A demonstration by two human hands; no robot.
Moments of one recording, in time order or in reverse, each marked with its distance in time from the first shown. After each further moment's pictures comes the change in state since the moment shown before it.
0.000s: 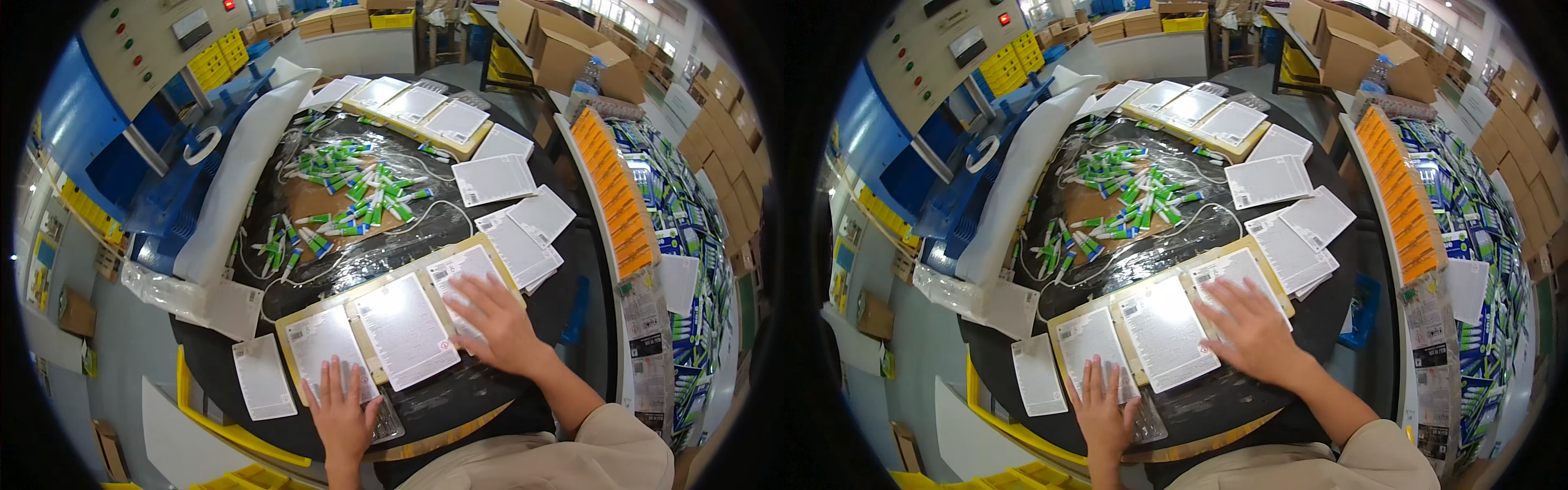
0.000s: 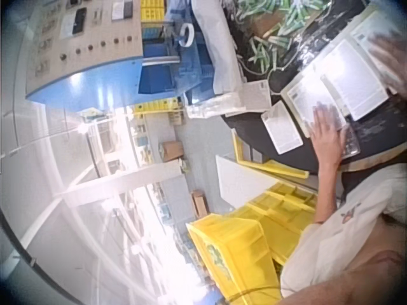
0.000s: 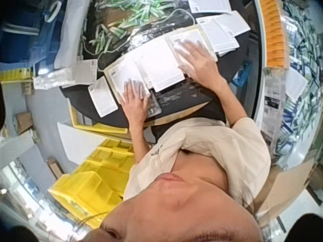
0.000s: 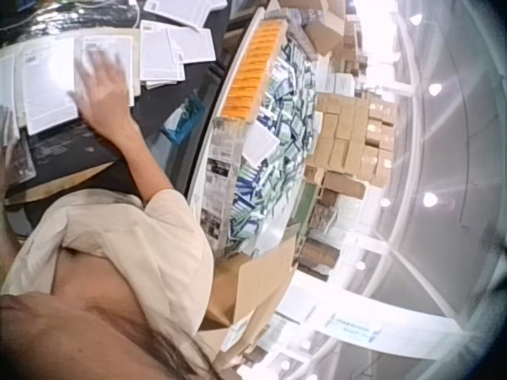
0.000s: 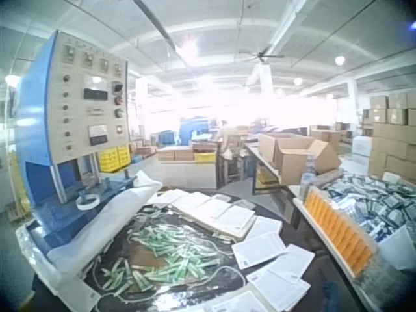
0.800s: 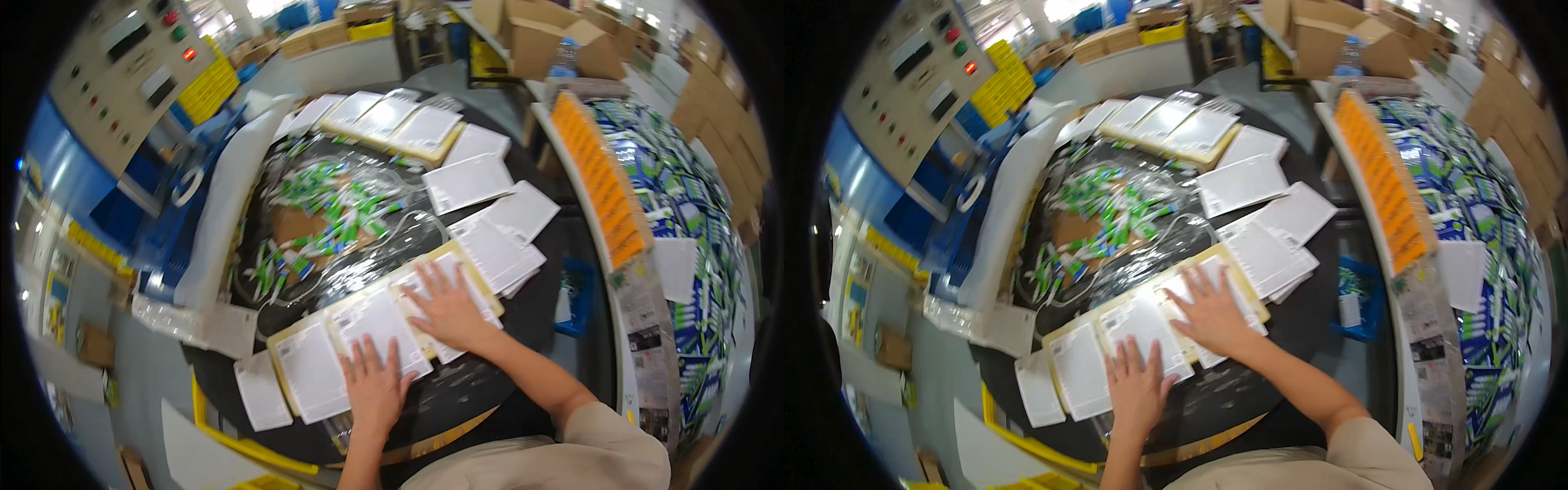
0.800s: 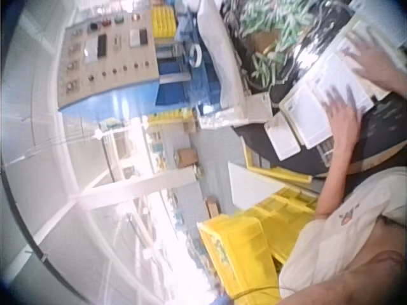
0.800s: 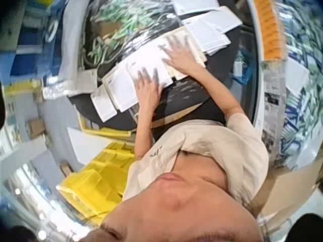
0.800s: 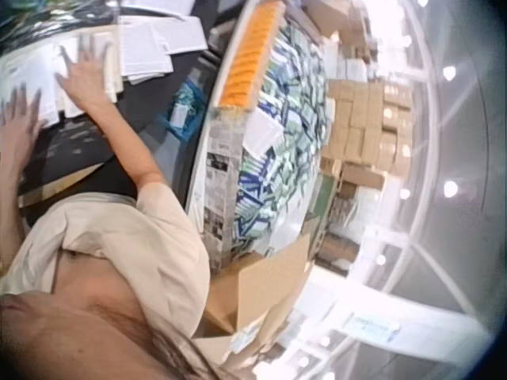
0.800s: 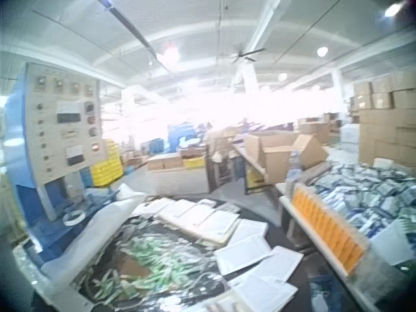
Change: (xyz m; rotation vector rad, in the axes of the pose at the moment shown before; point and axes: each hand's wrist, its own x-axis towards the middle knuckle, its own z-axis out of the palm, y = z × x) left_hand 0.053 0.066 0.042 0.193 -0.045 0.151; right_hand 0.019 0.042 0.074 -0.206 -0.124 0.142
